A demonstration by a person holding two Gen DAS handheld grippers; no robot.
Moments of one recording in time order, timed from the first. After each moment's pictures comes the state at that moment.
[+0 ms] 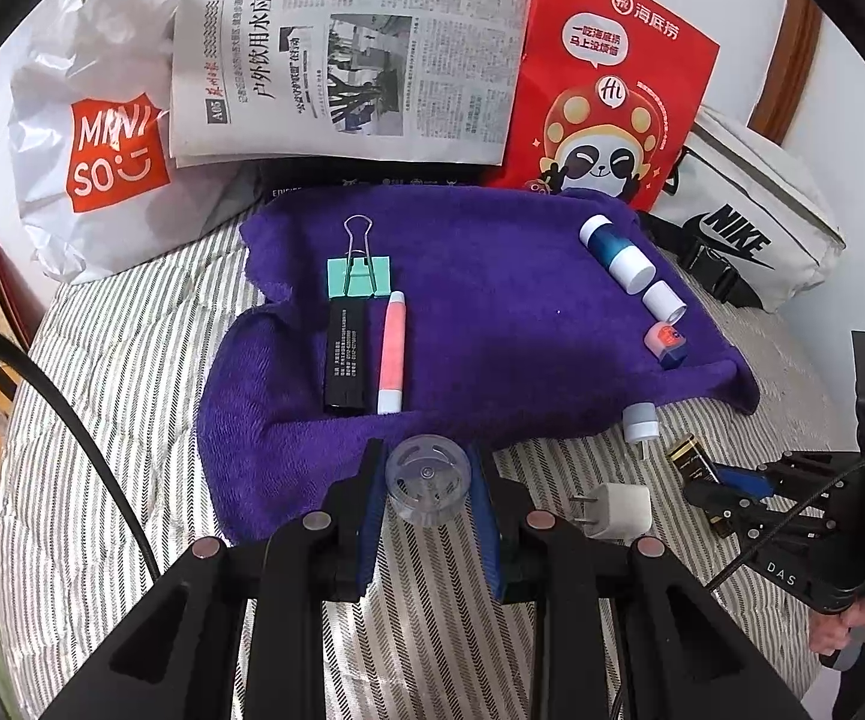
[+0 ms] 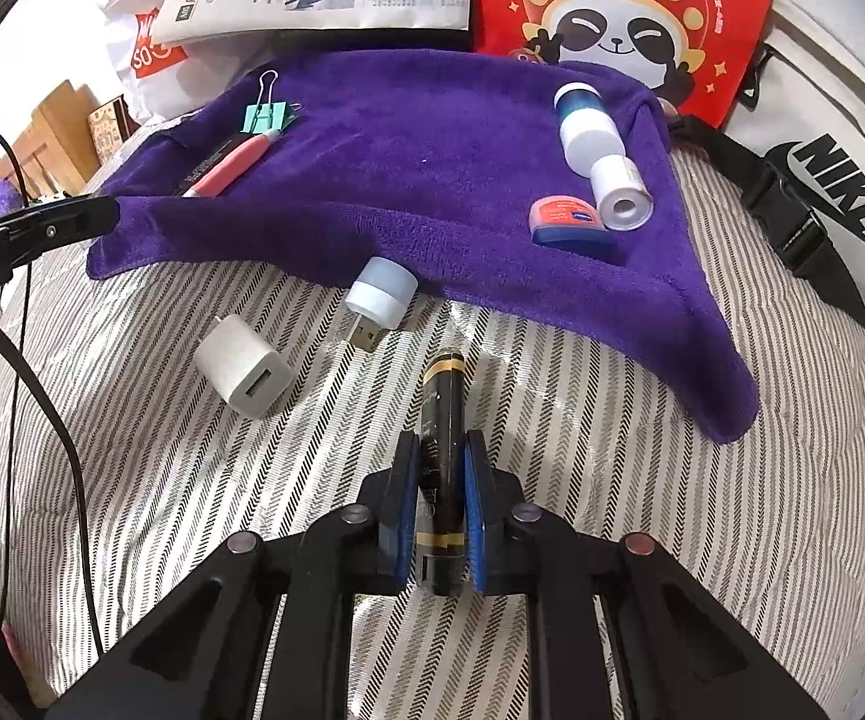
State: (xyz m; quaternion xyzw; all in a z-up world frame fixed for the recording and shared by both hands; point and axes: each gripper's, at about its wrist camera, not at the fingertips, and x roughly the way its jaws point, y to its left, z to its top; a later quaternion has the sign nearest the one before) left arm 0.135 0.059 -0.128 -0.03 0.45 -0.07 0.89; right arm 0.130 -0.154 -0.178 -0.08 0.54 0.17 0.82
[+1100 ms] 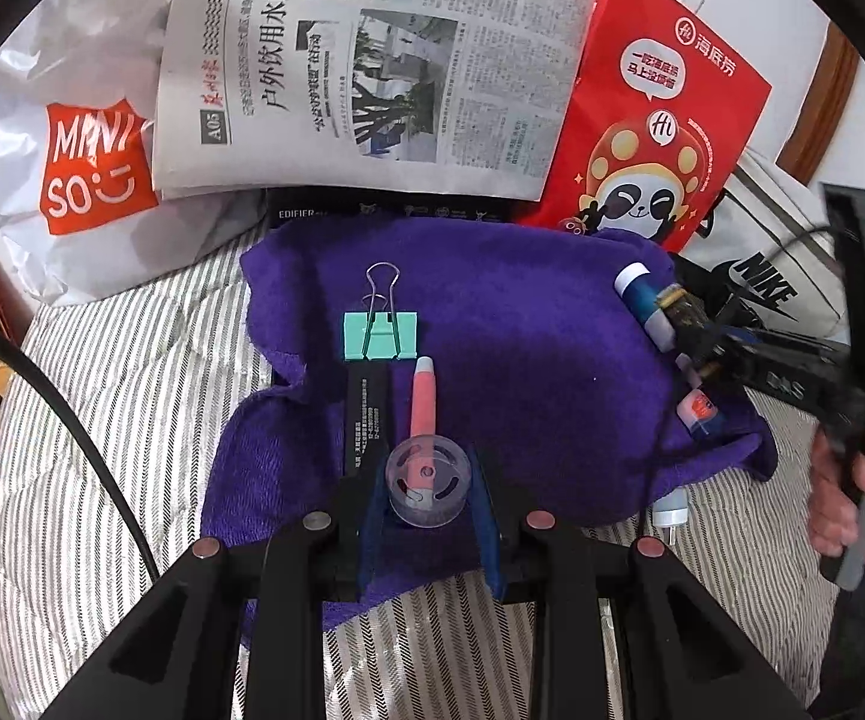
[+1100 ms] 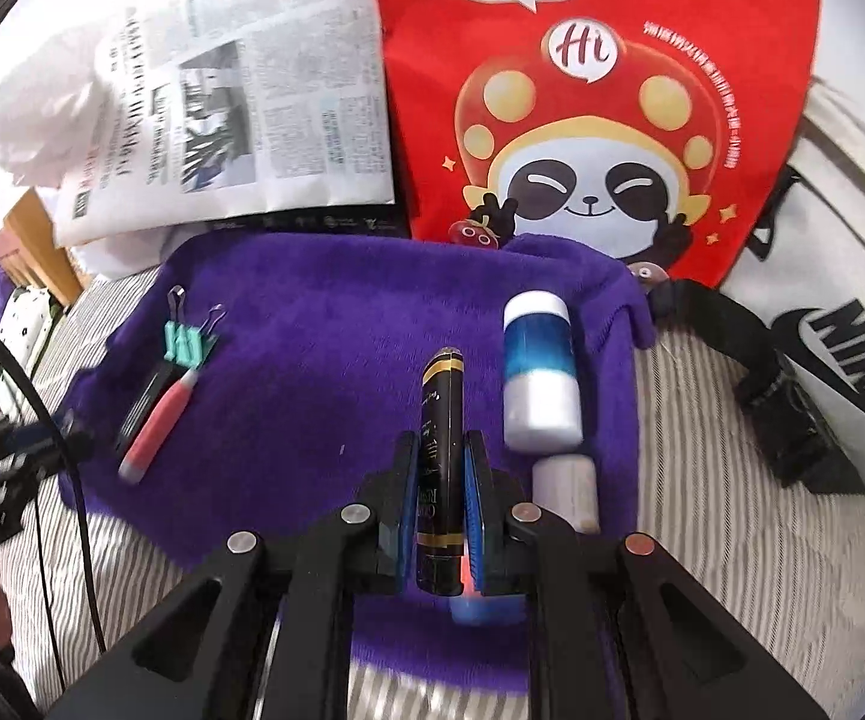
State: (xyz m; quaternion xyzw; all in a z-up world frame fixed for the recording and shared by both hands) left arm 0.187 0.076 -0.131 -0.06 0.45 -0.07 0.89; right arm 0.270 -0.152 -0.139 -0.04 0.49 0.16 0.86
